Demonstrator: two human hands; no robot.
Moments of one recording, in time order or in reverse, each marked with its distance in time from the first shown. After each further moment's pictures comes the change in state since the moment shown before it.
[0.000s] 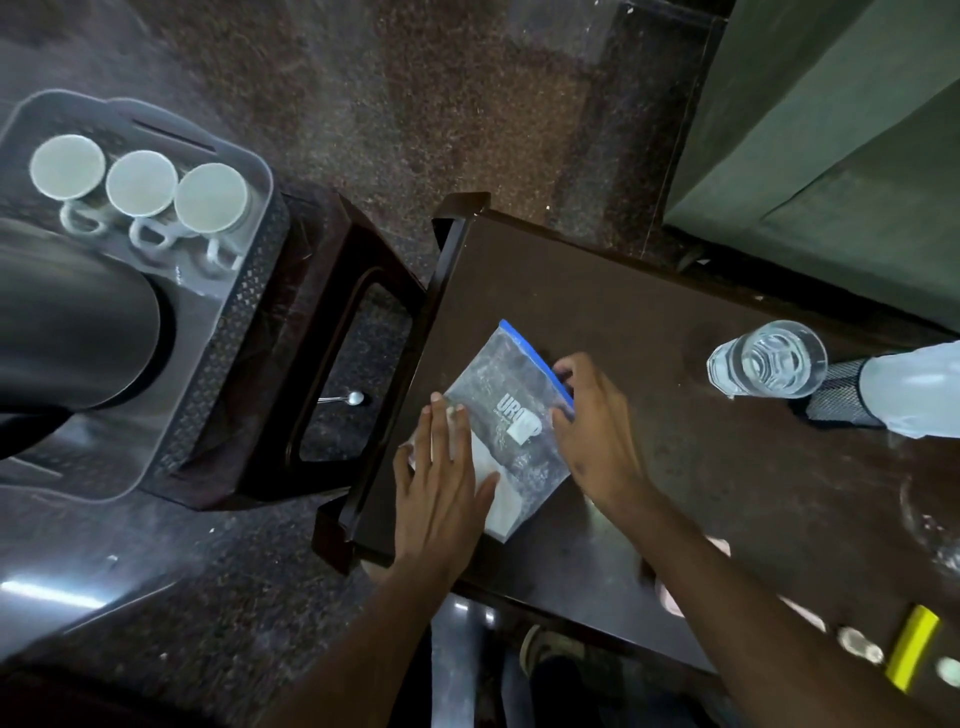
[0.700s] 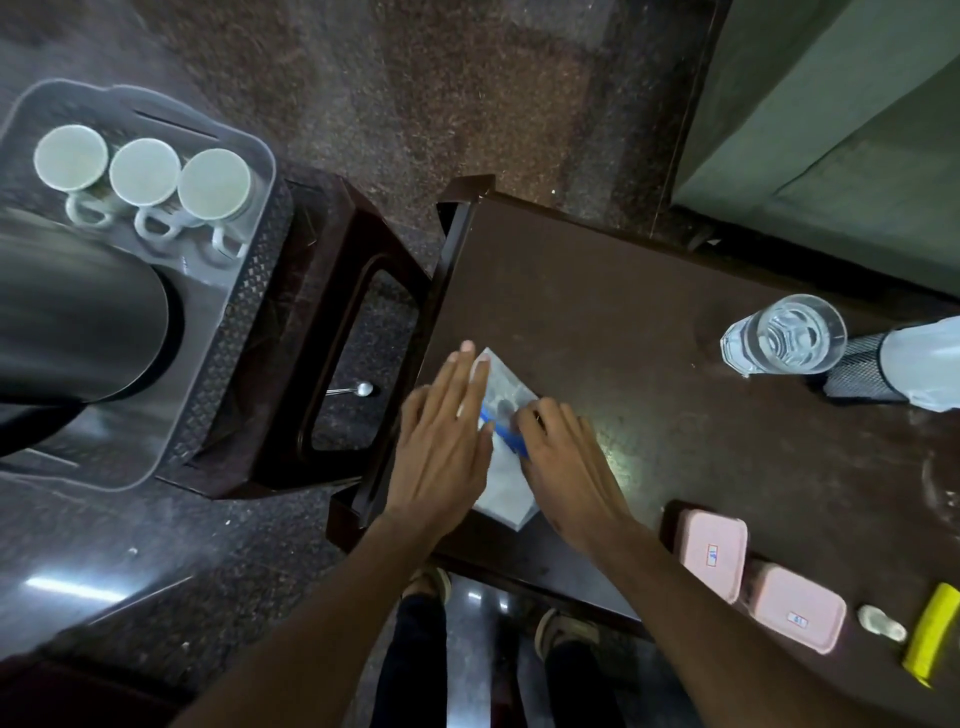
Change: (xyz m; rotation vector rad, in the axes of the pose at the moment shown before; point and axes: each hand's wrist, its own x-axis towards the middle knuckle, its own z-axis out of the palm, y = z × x) left_hand 0.025 -0.020 -0.022 -0.163 0.231 0.265; right_hand -0.046 0.014 0.061 -0.428 -0.048 -0.368
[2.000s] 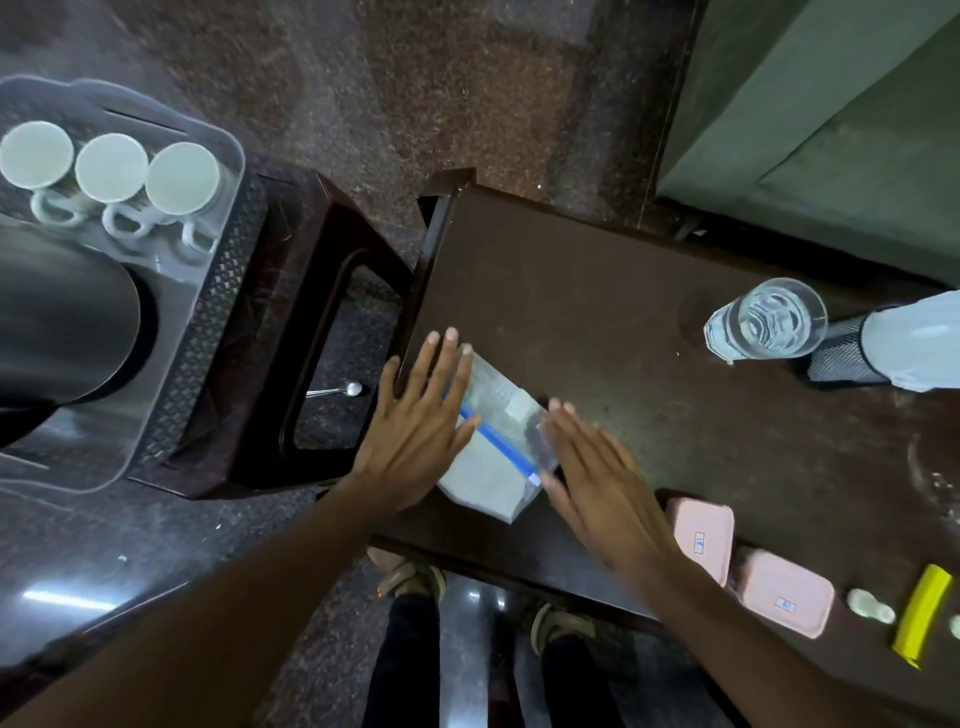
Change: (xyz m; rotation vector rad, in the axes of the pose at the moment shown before) left_hand 0.022 -0.030 0.014 0.377 -0.106 0.177; right_hand -0.055 0.039 -0.009 -0.078 0.050 -0.020
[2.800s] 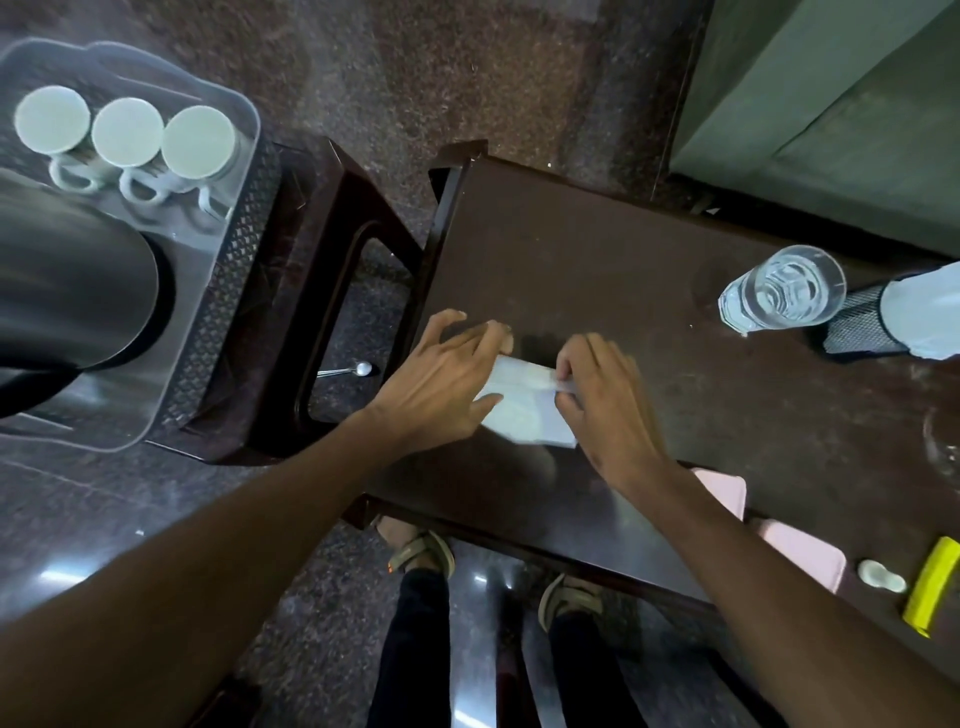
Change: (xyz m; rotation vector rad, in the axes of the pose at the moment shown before) left_hand 0.019 -0.004 -0.037 -0.207 0.072 0.266; right_hand 0.057 -0.009 -0.030 0.204 0.091 0.142
